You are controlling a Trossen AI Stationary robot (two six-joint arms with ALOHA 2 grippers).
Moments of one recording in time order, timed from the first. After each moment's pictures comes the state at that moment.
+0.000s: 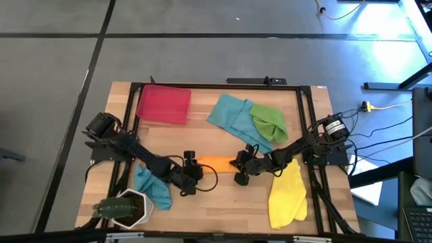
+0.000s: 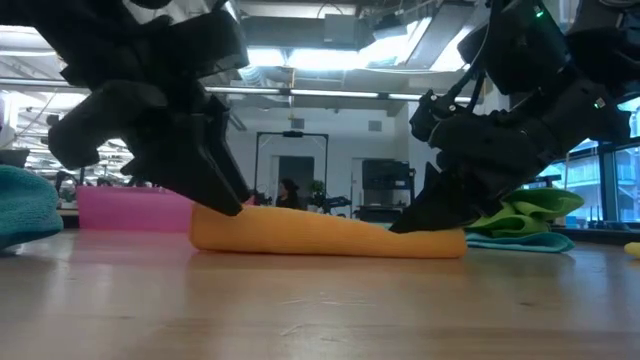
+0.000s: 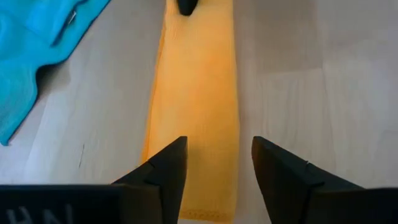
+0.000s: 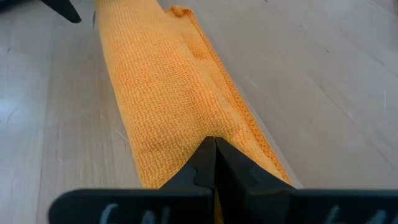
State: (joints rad) left arm -0.50 1.74 0.88 -0.16 -0.59 -0.30; right arm 0.34 1.84 0.63 0.49 0.43 0.56
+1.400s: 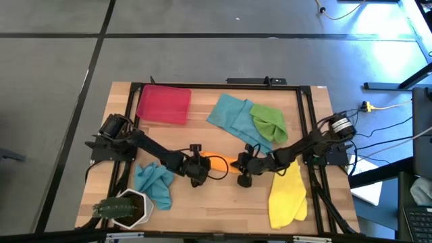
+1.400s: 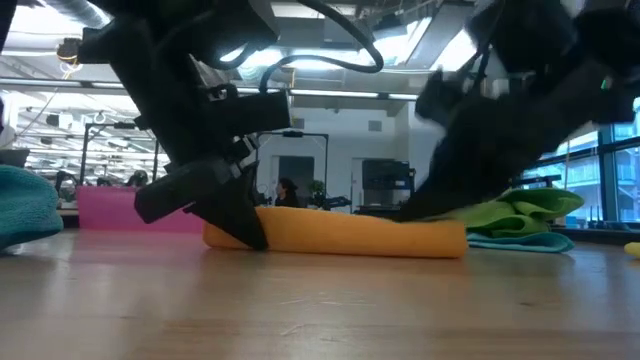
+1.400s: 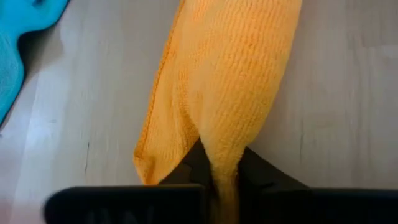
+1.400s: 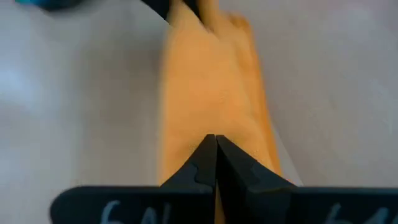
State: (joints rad) left arm -0.33 1.88 0.97 -0.27 -0.51 -0.25; right arm 0.35 1.75 0.62 0.47 0.39 0.43
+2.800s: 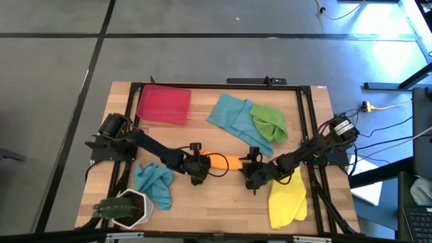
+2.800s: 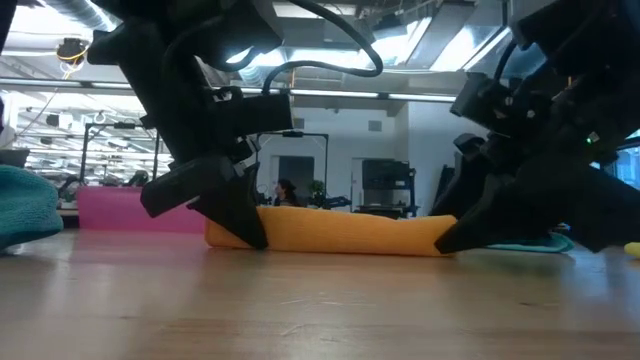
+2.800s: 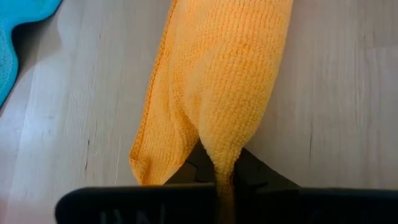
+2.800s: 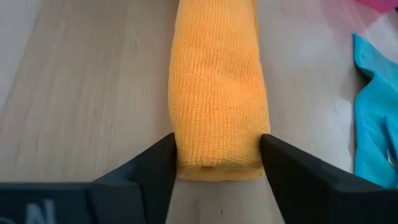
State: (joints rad) left arm -0.32 1.88 0.97 -0.27 -0.45 -0.26; right arm 0.47 1.75 0.62 0.24 0.64 0.15
